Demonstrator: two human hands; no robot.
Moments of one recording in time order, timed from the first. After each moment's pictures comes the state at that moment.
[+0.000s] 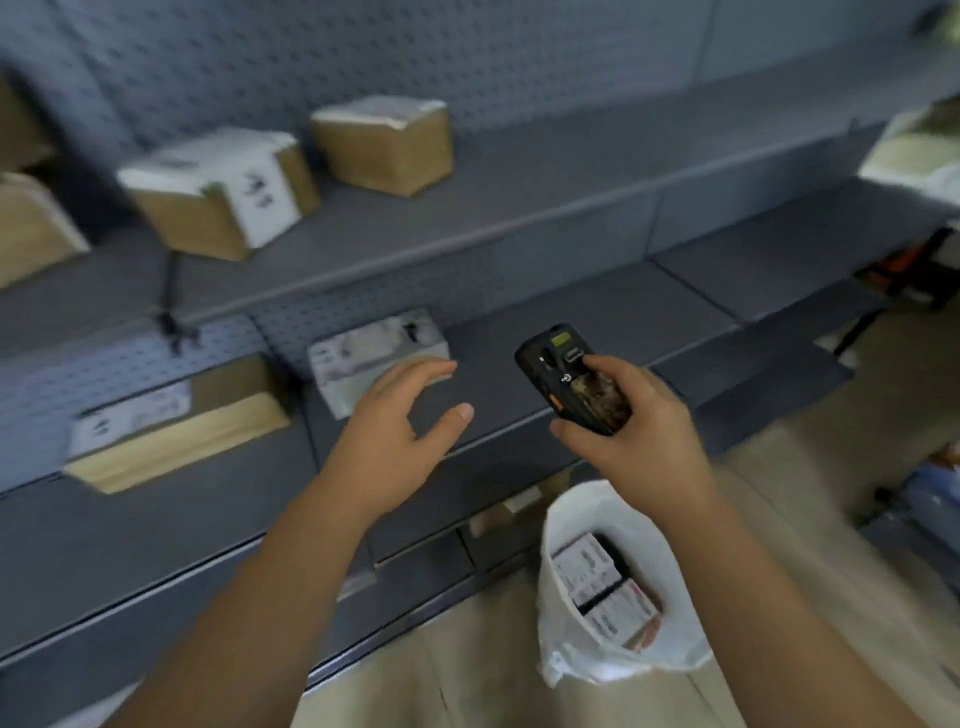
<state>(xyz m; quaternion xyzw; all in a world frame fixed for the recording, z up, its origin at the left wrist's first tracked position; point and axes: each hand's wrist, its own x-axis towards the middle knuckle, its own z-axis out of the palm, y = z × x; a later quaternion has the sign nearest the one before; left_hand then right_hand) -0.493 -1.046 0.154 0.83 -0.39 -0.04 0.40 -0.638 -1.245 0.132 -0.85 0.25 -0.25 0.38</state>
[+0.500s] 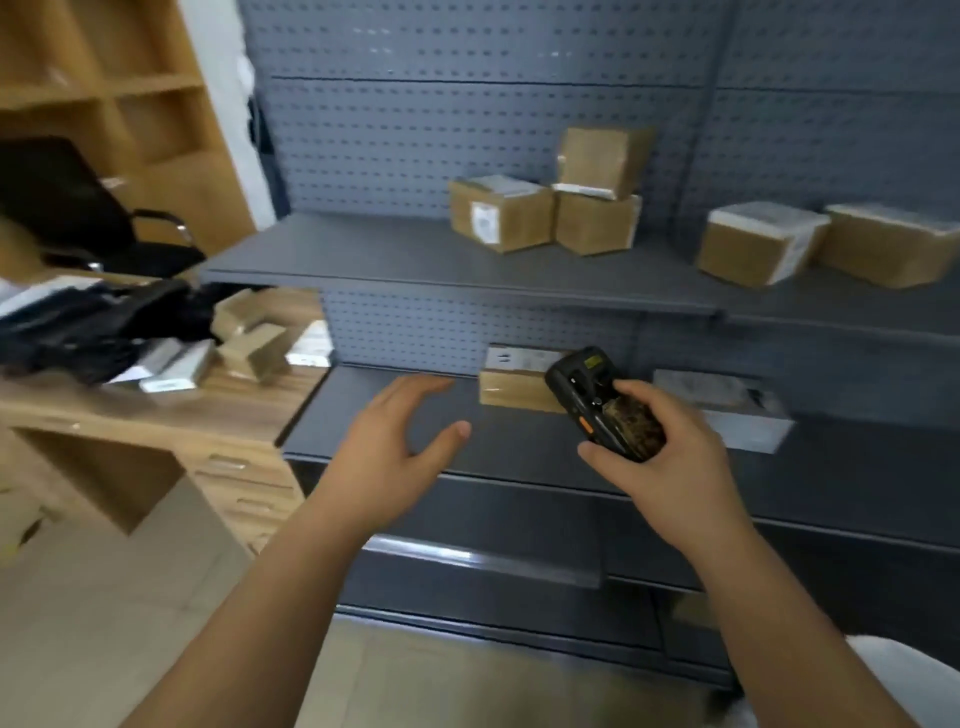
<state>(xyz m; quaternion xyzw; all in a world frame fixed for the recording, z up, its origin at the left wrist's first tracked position) -0.537 -0.605 0.189 0.90 -0.14 0.16 0.39 -0.552 -0.875 0.180 -0.87 -0.03 -0.17 0.45</state>
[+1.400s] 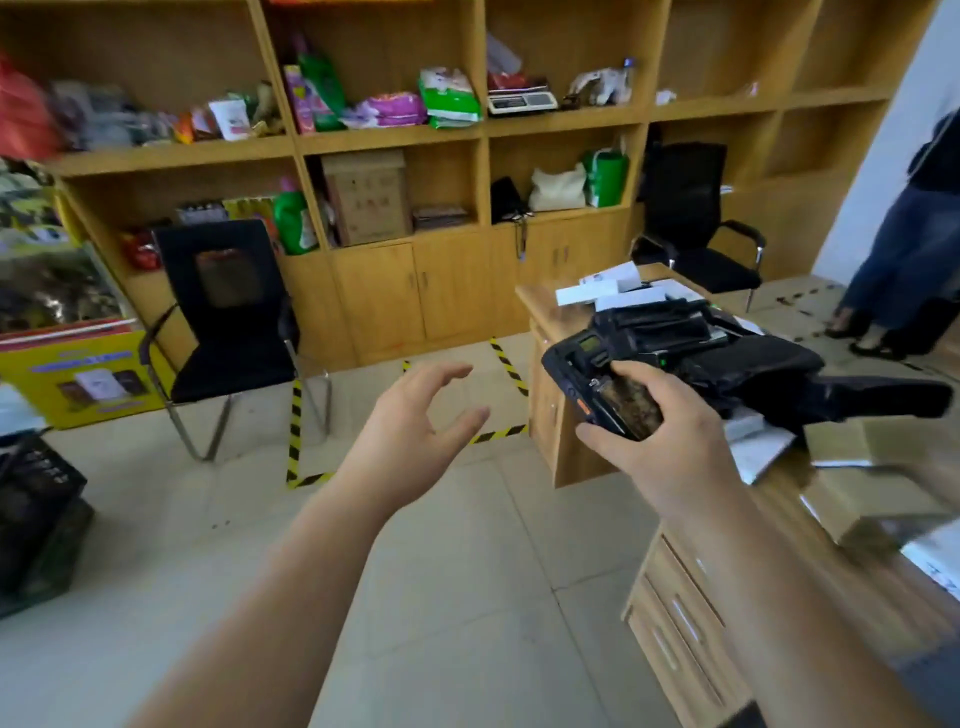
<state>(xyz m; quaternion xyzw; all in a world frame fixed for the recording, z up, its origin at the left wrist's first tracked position) -0.623 -0.060 0.218 0.83 0.37 0.32 0.25 -0.403 -0.177 0.195 -0.72 -0.50 0.04 0.48</state>
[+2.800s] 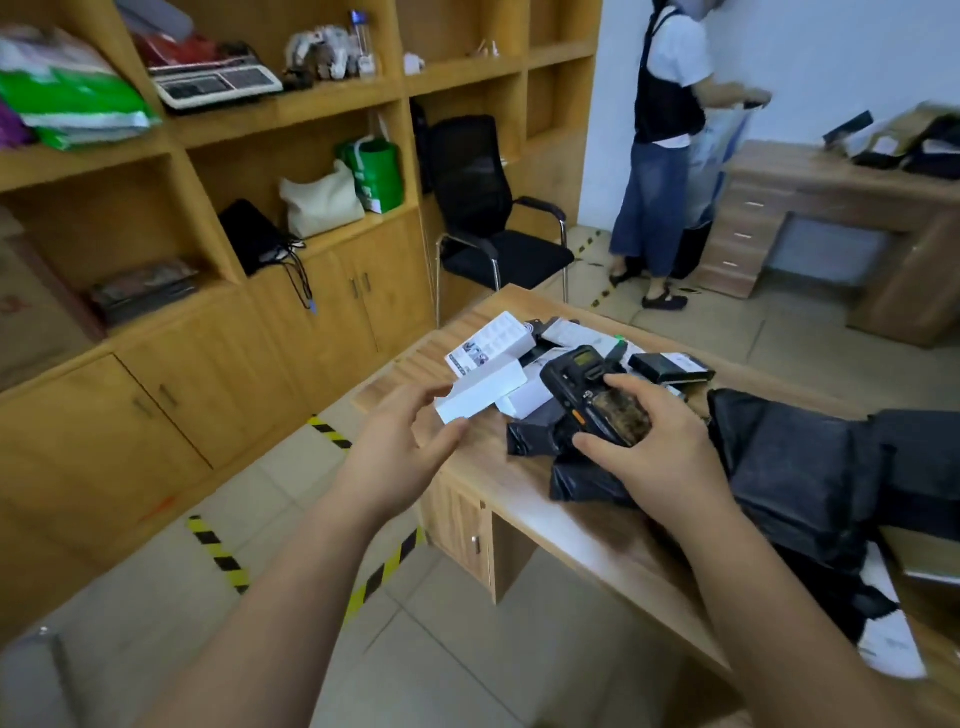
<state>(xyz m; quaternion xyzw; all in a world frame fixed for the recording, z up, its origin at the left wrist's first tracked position) -0.237 0.492 0.159 0.90 0.16 0.19 0.35 -0.118 0.257 0.150 -0.86 -0.21 -0.02 0.47</state>
